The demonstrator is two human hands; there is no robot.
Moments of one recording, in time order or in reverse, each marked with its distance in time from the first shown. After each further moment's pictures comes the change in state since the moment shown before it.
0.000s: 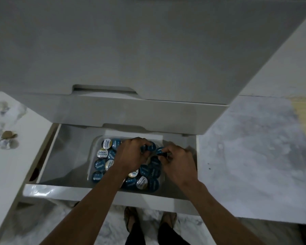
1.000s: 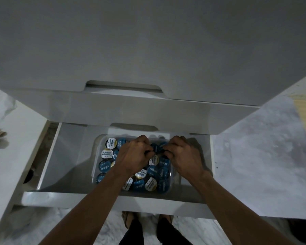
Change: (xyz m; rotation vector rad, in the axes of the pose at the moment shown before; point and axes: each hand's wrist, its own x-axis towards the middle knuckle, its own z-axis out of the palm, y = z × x) left_hand 0.008 -0.038 0.002 0.083 -0.073 0.184; right_hand 0.033 0.006 0.023 -0.389 0.009 -0.303
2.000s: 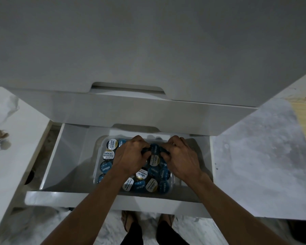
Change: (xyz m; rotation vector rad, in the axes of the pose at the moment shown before) left_hand -0.006 -0.004 -0.006 -0.048 0.036 -0.118; right_hand -0.001 -0.016 -0.008 0.043 -0.091 0.089
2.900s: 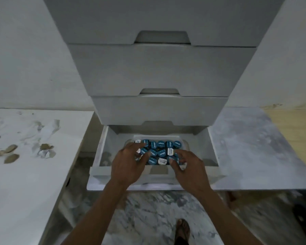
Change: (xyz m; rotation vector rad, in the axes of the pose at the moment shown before) left_hand -0.152 -0.017 -0.090 -0.227 0.399 0.065; right_hand -0.134 -0.130 -0.023 0.455 0.424 0.202
